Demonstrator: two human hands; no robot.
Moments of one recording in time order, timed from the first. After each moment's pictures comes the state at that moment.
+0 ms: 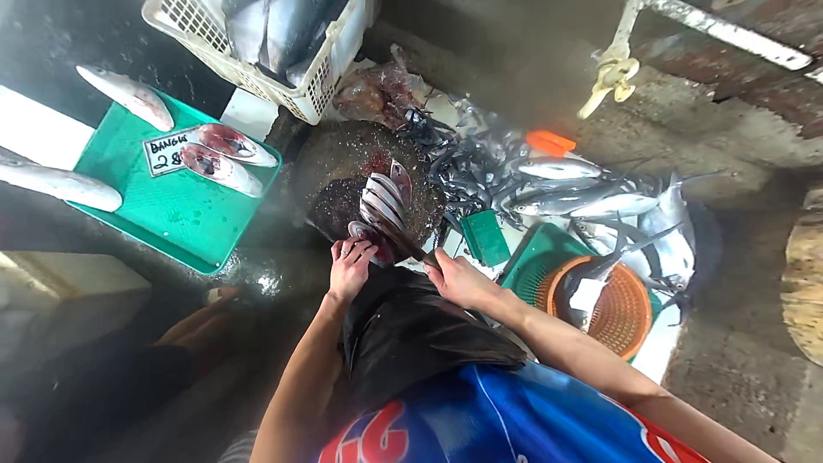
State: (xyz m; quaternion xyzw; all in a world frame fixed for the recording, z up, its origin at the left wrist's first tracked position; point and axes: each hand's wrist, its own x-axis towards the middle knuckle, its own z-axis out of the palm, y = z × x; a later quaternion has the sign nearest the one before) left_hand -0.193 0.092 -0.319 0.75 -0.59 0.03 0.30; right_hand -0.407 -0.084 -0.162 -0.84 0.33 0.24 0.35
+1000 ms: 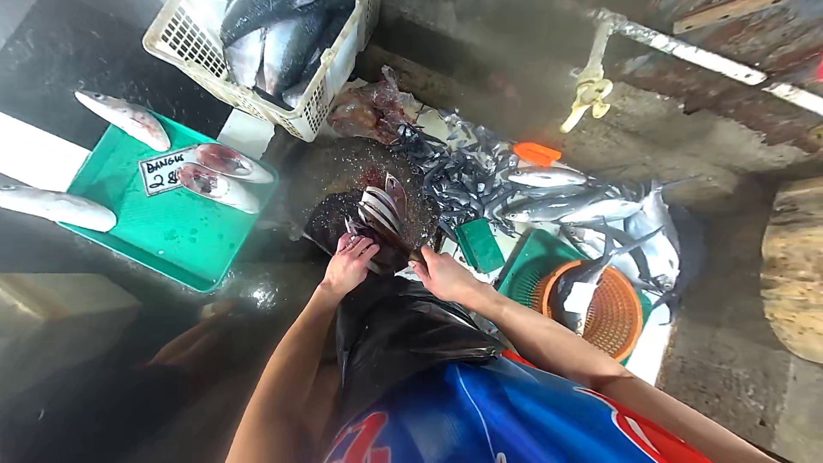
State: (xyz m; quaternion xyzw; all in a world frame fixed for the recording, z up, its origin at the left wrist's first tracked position) left_hand -0.161 0.057 -0.298 0.68 -0.70 -0.05 0.22; right_hand -0.379 -0.089 -0.168 -0.83 0.36 0.24 0.35
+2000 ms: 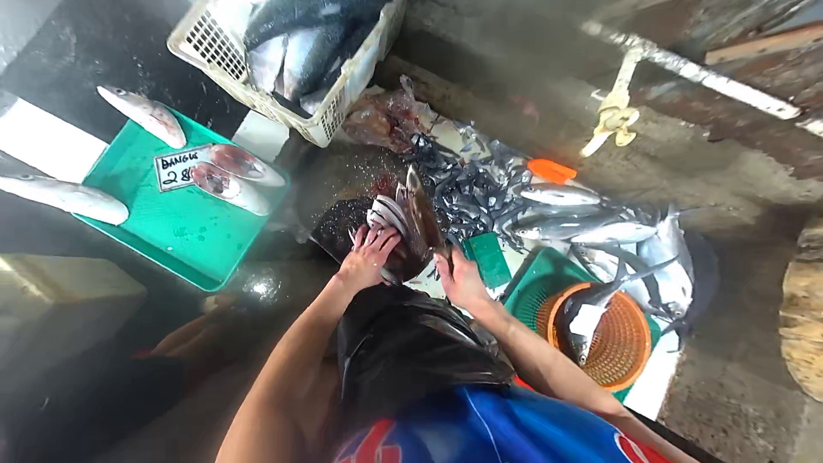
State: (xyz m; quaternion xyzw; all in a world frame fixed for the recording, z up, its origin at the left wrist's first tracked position) left_hand -0.163 0.012 -0.257 0.71 -0.67 -0.20 0.08; right_hand -0.393 -0.102 -0.193 -0.82 0.44 -0.01 0.38
